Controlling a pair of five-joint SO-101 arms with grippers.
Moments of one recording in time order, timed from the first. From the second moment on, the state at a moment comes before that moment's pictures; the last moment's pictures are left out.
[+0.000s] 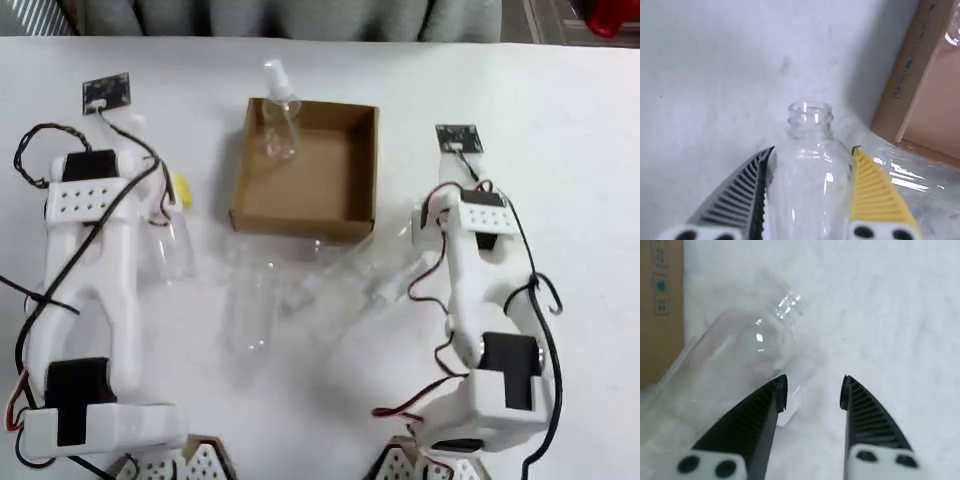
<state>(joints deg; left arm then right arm) -12.5 -4.8 12.9 72.3 11.7 2.5 4.0 25.8 50.7 8.0</state>
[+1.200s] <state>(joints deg) -12.5 -4.8 15.5 69.3 11.6 -5.0 -1.5 33.8 52.4 2.3</state>
